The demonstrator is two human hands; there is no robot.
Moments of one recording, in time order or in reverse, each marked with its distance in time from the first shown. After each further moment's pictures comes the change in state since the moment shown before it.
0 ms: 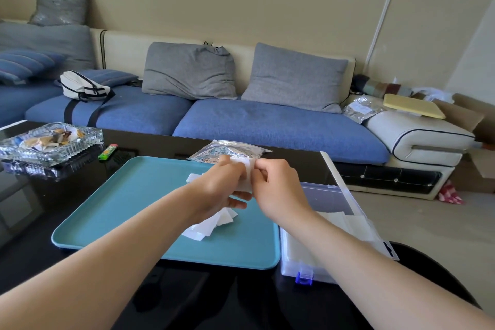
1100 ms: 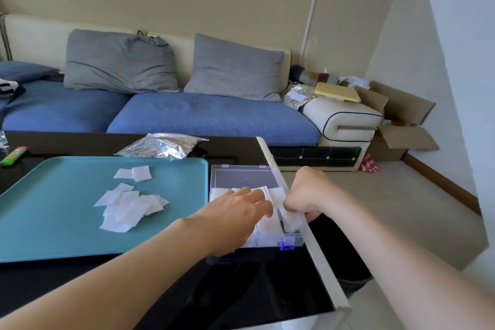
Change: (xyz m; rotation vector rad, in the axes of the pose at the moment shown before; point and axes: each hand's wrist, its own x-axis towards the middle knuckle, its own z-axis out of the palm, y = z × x) left_hand -0.018 -0.035 0.139 1.391 -0.317 0.876; right_hand -0.052 0.087 -0.154 -0.507 -0.191 0.642
